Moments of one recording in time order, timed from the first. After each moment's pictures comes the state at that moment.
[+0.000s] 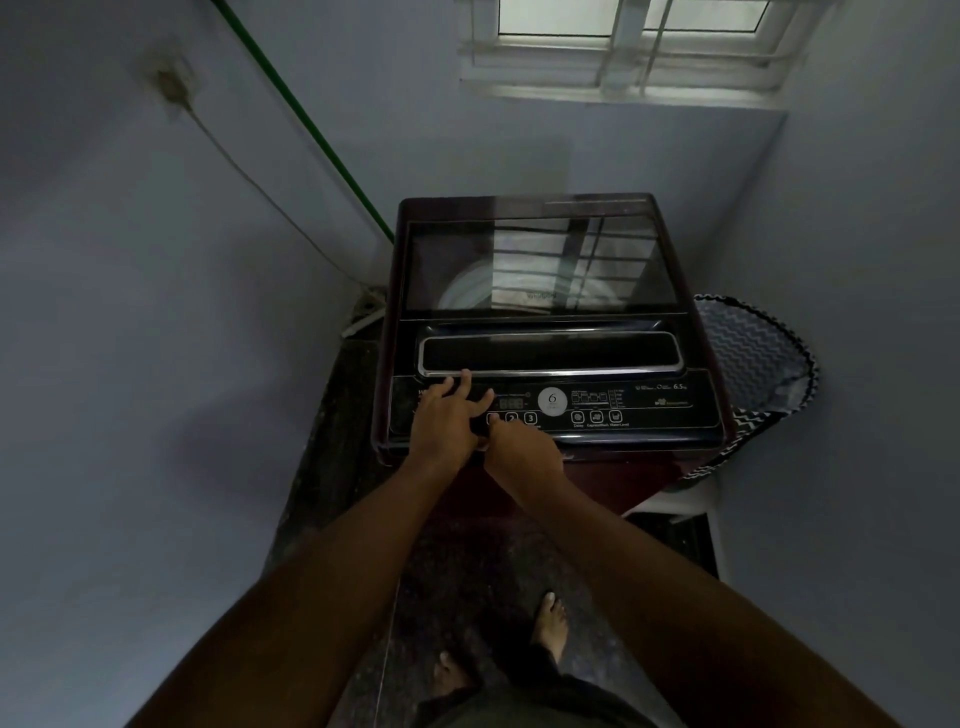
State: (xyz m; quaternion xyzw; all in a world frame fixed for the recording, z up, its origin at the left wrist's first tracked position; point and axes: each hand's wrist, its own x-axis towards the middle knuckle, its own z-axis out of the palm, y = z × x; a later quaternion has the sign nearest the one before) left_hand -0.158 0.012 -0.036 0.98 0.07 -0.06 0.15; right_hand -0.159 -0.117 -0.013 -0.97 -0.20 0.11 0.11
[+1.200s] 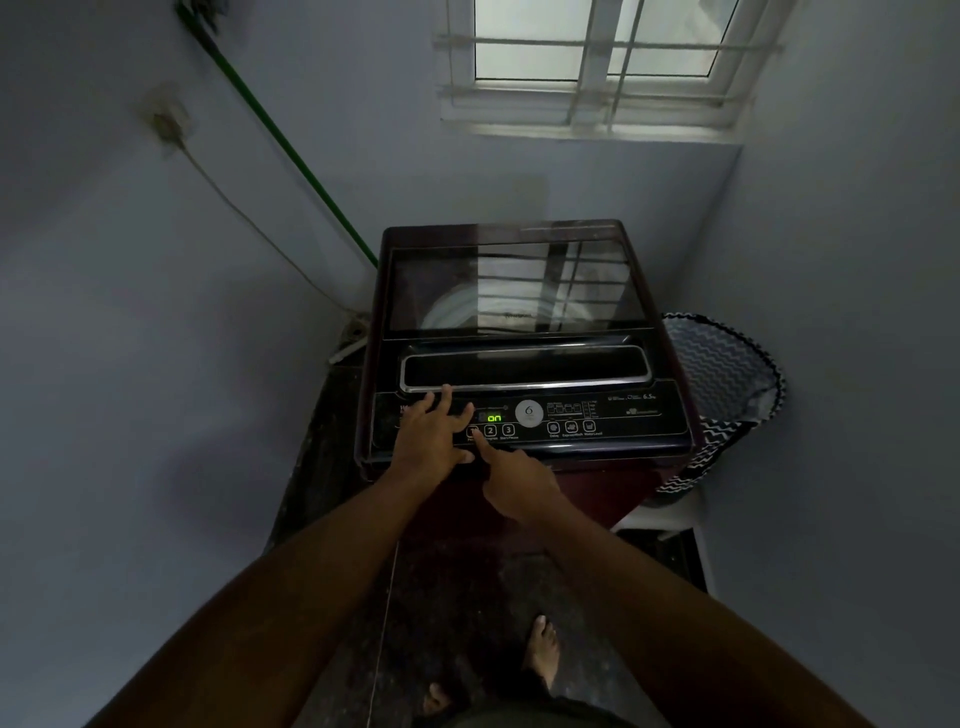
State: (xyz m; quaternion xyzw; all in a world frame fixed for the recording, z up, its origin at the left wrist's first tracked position) left_hand -0.165 0.007 -0.021 0.99 0.04 -0.10 0.12; right_hand -0.176 -0.151 0.006 -0.94 -0.18 0.25 0.16
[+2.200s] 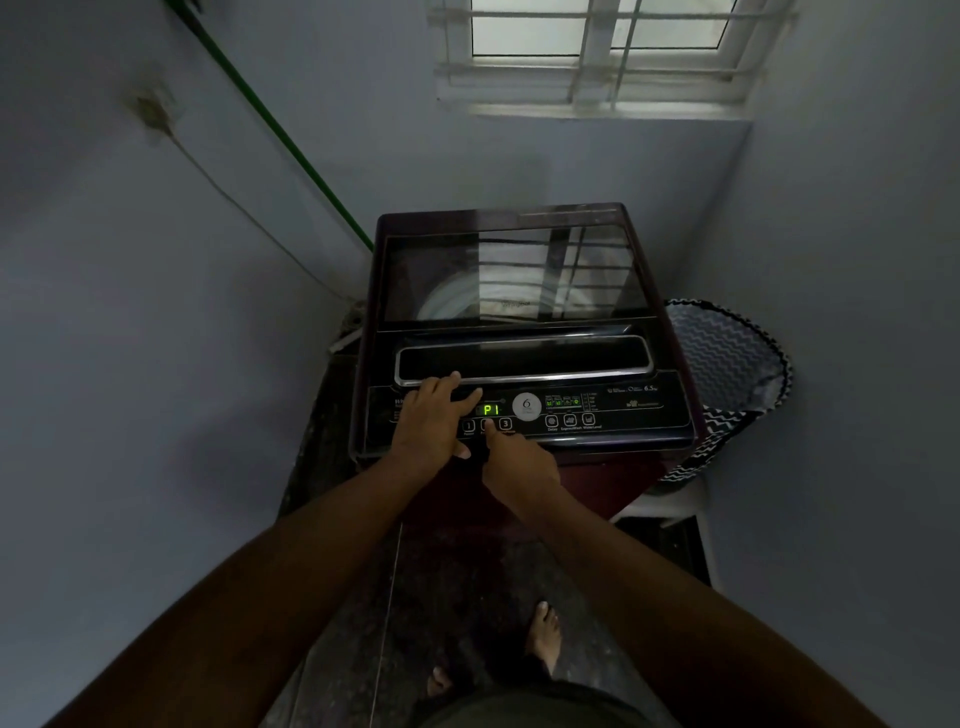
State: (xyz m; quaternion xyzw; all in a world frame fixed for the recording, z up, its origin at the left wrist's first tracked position) left_hand -0.149 0.002 -0.009 0.99 -0.02 -0.10 0.00; right_hand -0.166 -0.149 0.007 -0.96 -0.15 0.20 0.12
